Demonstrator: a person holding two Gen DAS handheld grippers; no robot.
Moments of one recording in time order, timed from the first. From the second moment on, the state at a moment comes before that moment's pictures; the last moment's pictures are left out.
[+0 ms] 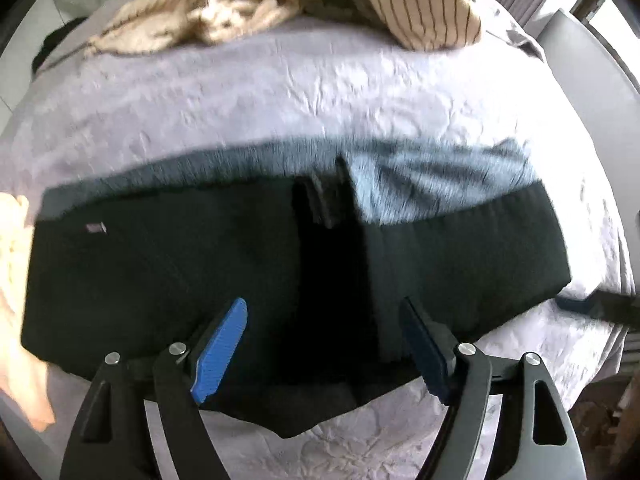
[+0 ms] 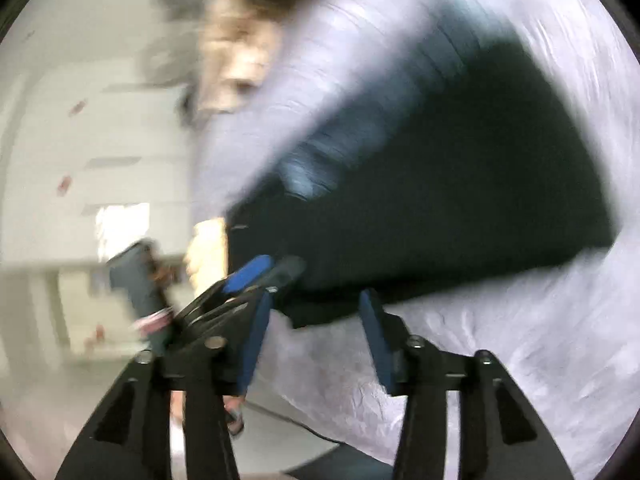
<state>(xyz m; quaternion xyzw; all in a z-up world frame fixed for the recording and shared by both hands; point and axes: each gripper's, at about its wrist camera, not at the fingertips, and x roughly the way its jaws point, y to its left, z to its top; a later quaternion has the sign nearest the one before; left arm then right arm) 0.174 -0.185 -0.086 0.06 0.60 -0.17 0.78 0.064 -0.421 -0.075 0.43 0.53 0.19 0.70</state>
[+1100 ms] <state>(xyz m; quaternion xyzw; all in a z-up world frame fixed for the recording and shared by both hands) 0.182 -0.194 -0.120 0.09 0.61 -0.15 0.77 0.084 -0.477 -0.047 0.25 0.52 -0.01 0.82</state>
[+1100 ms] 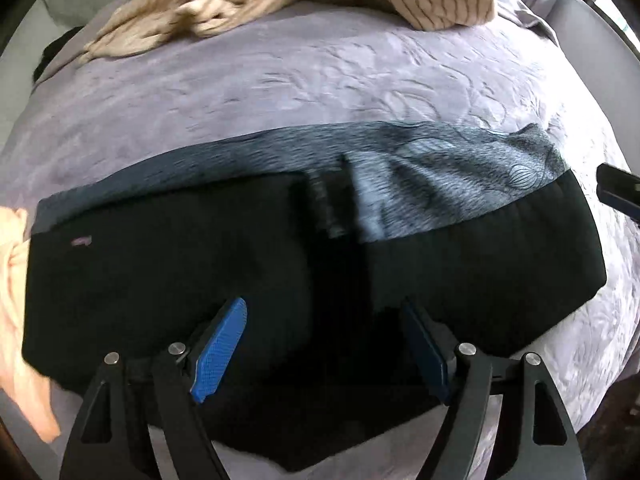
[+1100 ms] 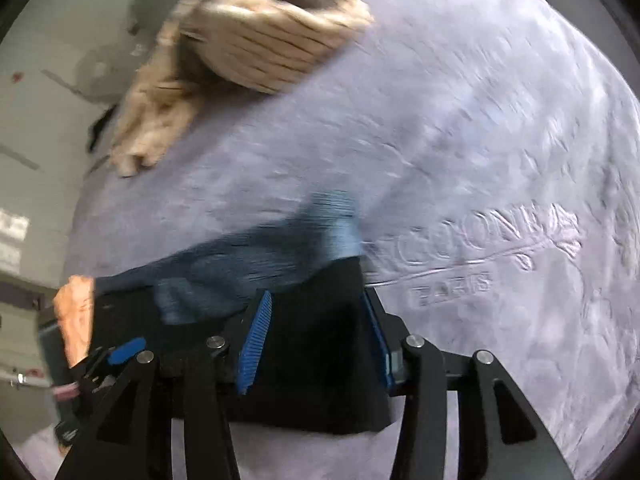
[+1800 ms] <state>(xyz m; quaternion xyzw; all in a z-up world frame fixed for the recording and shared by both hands) 0.130 -0.071 -0.112 0.05 0.64 -0.08 0.76 0.112 -0.294 -0.081 0.19 0.62 0.14 0.75</state>
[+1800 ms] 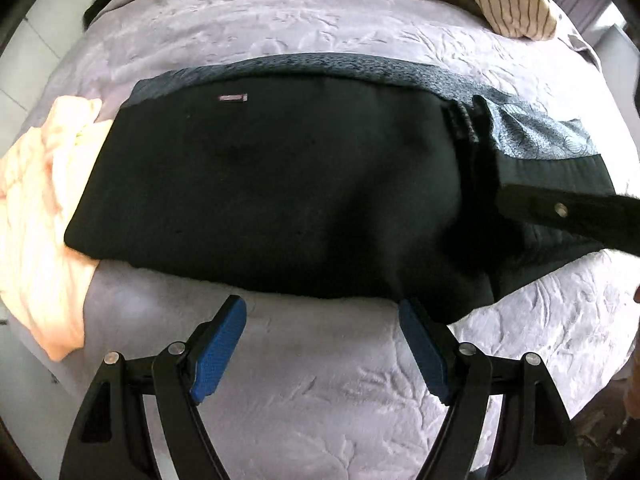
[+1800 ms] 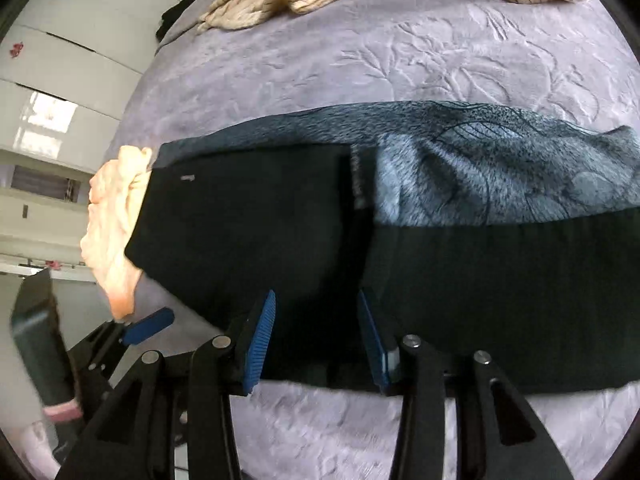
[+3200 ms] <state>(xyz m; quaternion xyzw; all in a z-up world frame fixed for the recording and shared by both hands) 0.118 0.019 -0.102 -0.01 0.64 -0.05 0.76 0.065 -0.199 -0.058 0.06 0.68 0.13 0.71</state>
